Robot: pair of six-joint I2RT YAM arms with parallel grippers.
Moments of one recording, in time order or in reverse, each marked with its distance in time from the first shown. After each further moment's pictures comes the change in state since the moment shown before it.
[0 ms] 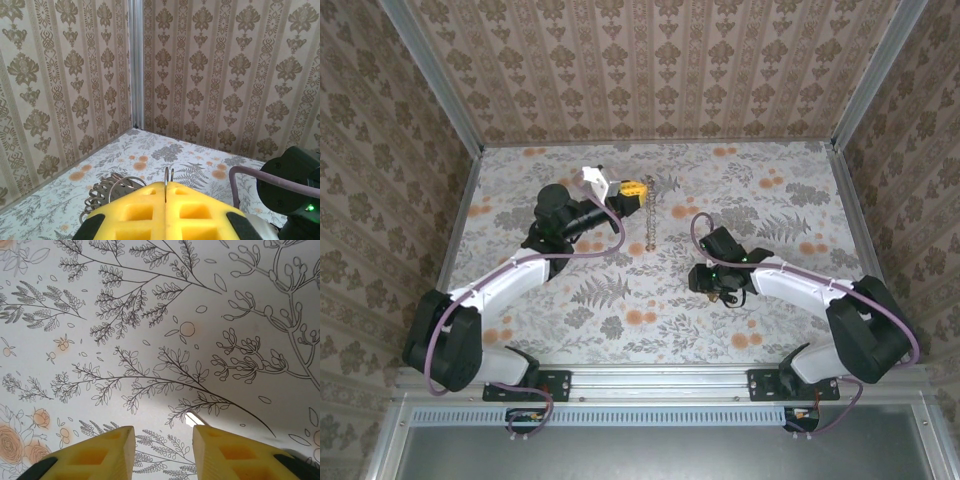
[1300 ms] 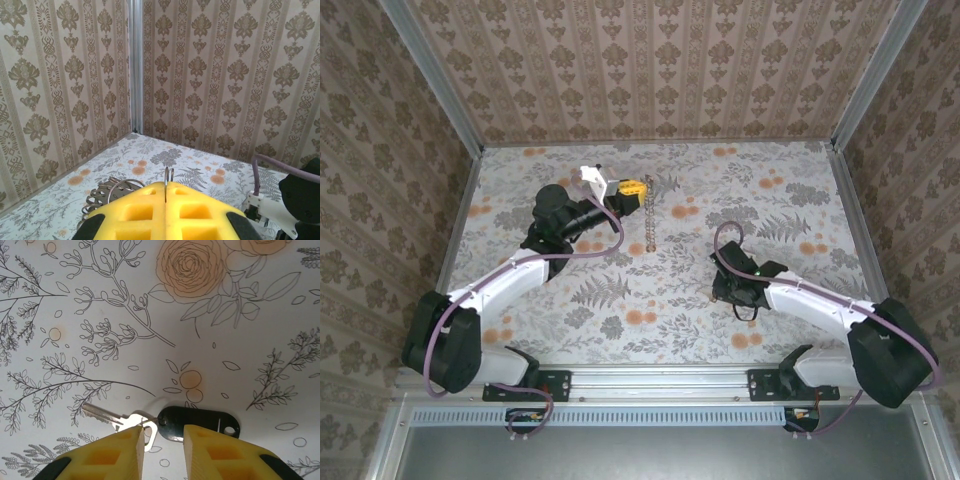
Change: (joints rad) left arm 0.000 -0.003 -0.001 0.021 0.000 -0.022; right arm 0.014 -0.128 -0.108 -0.100 0.246 0.305
